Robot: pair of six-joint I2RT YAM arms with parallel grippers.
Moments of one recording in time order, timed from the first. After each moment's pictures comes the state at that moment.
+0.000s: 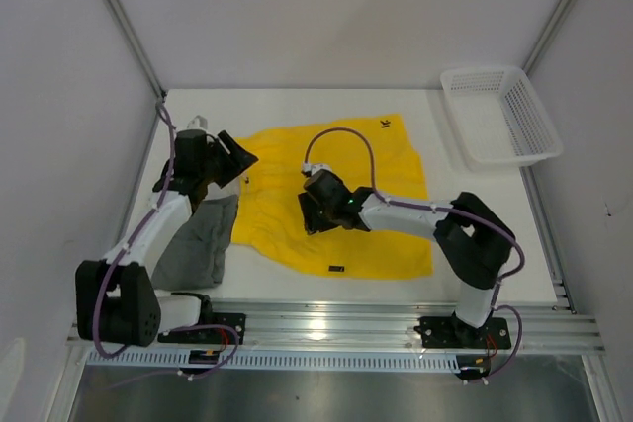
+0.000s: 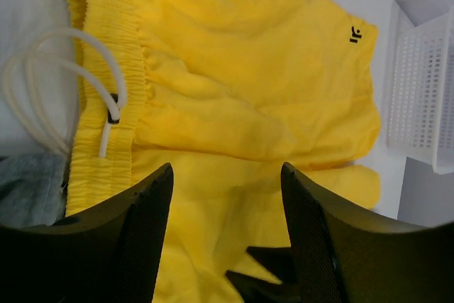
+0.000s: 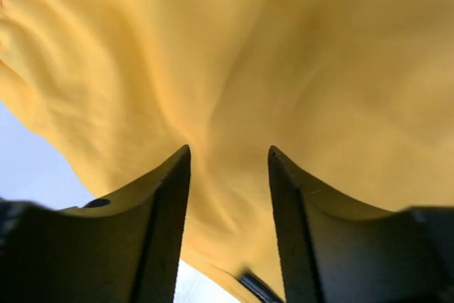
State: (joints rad) left arm -0.09 1.32 0.89 -0.18 0.21 -0.72; right arm 0.97 1.88 1.22 -0.25 0.09 0.50
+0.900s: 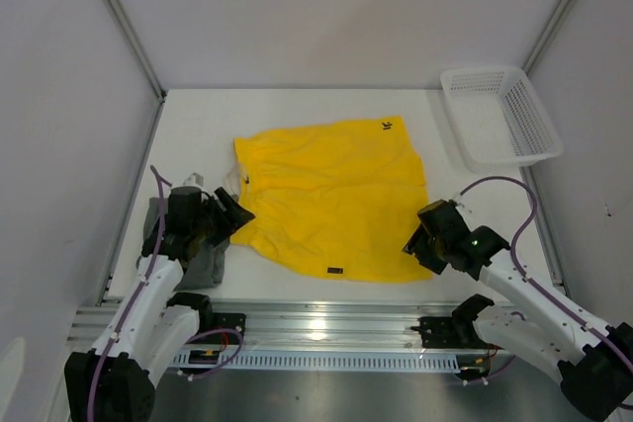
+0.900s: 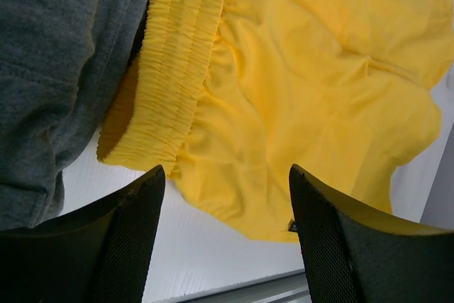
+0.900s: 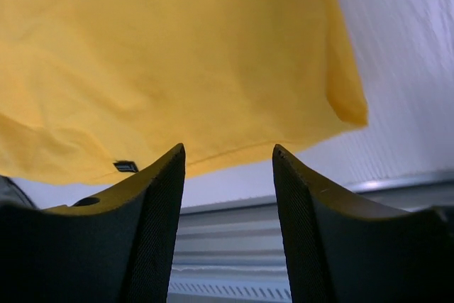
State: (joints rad) left arm -0.09 0.80 0.50 -0.45 0.21 -0.73; right arm 0.60 0.87 0.63 -0.79 0.17 1.11
